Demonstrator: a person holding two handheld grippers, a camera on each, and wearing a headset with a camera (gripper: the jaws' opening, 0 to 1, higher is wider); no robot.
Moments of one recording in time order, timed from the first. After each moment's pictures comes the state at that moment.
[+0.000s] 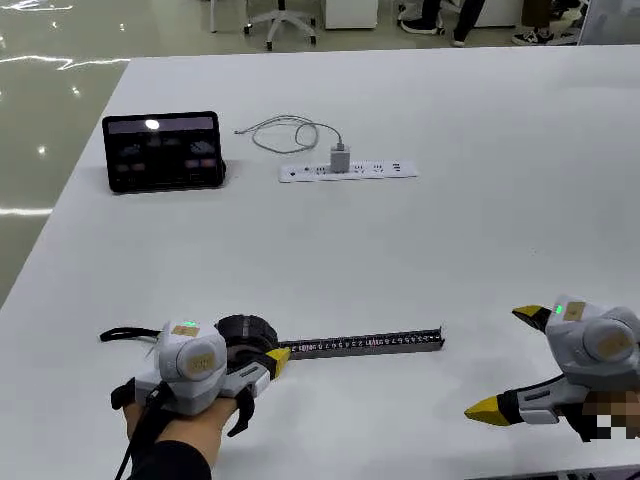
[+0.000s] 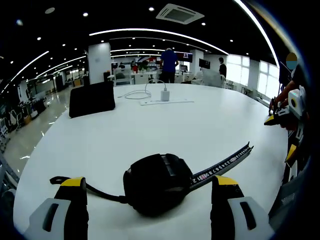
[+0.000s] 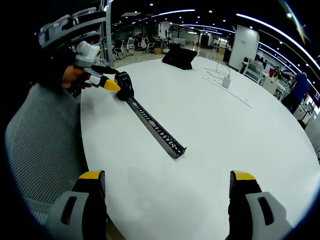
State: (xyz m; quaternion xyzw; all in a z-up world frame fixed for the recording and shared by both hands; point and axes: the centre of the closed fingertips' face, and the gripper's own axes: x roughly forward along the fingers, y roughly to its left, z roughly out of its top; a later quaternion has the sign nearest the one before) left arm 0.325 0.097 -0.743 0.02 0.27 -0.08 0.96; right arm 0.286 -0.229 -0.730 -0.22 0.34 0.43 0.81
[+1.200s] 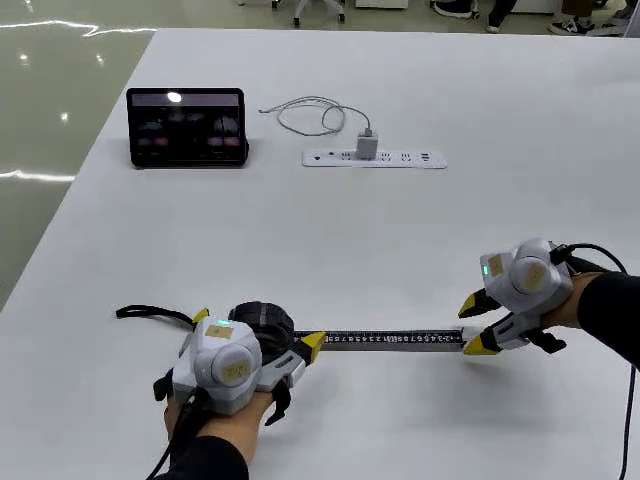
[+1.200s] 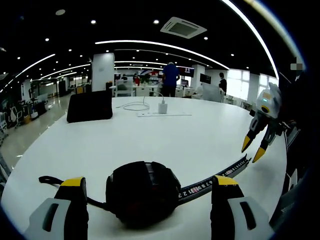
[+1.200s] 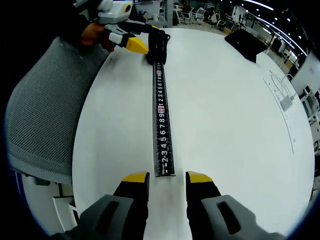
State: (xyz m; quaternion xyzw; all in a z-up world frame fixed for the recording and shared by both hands) left arm 0.334 0.079 -0.740 -0.01 0.22 -0.08 0.97; right arm 0.334 -0.194 -0.778 -0.39 0.38 0.59 0.59
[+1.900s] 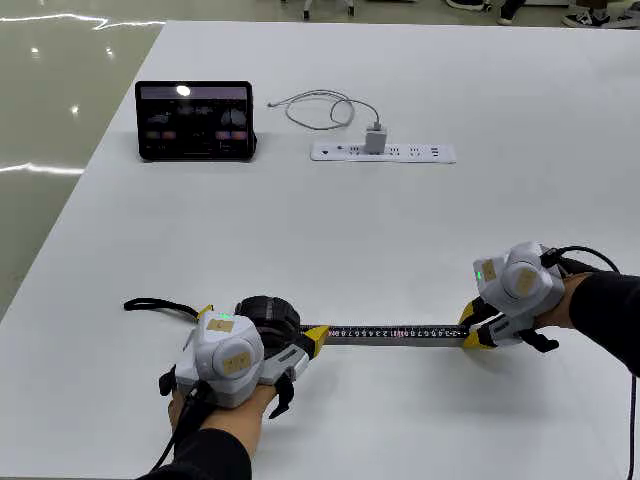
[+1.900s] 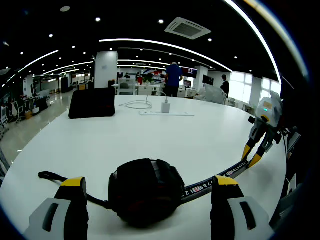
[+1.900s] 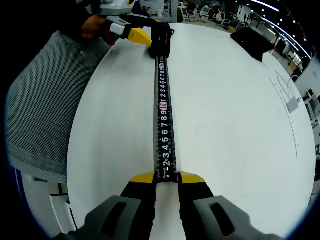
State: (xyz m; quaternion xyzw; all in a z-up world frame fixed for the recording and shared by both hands) left arm 0.334 0.084 -0.744 -0.03 0.22 -0.07 0.97; right arm 0.337 -0.190 -0.796 -0.40 0.38 0.60 0.58
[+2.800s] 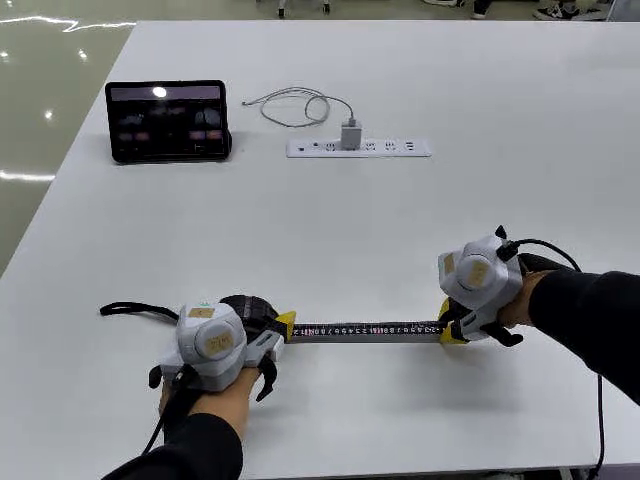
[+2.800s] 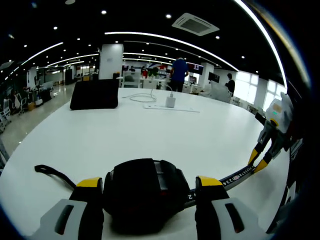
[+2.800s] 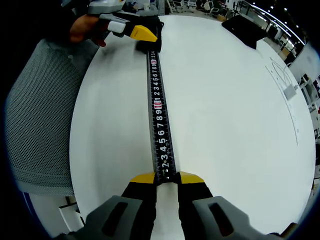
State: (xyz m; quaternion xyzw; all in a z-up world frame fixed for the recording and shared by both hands) left arm 0.344 0.083 -0.757 -0.05 0.25 -0.05 0.97; right arm 0.329 -0.188 -0.797 -0.40 0.43 0.55 0.59
